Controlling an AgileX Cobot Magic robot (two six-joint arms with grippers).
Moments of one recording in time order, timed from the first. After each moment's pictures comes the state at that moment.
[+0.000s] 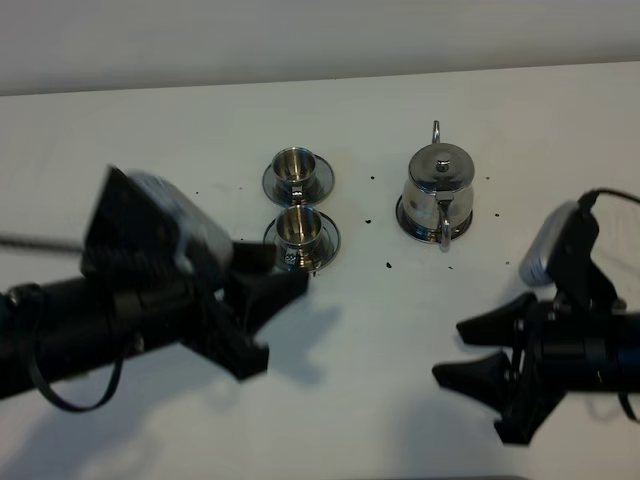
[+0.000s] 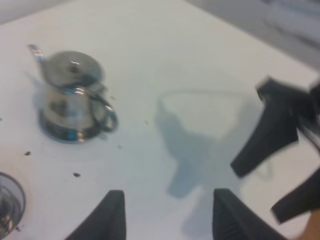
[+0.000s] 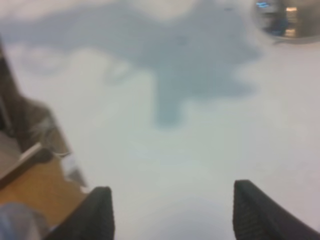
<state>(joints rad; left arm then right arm) -0.61 1.12 -0.55 -1.57 0.20 1.46 0.34 1.32 -0.41 1.56 0.63 -1.82</state>
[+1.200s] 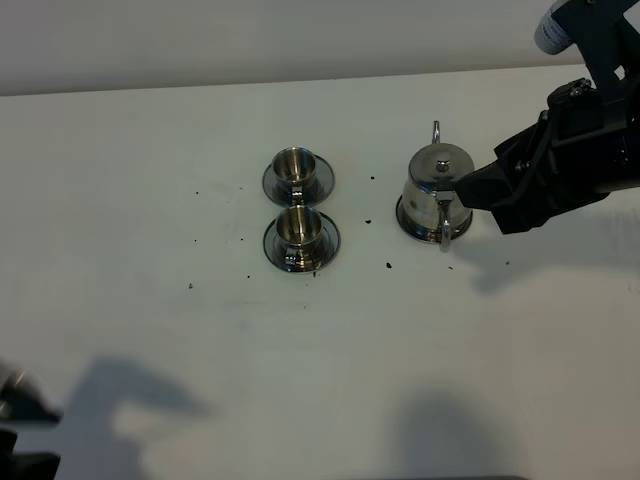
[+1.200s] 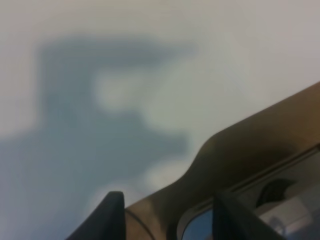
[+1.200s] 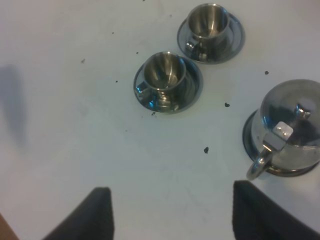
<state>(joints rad) -0.41 0.55 -0.54 -0.06 1.03 0.01 0.34 1.32 -1.06 0.62 0.75 -0.70</state>
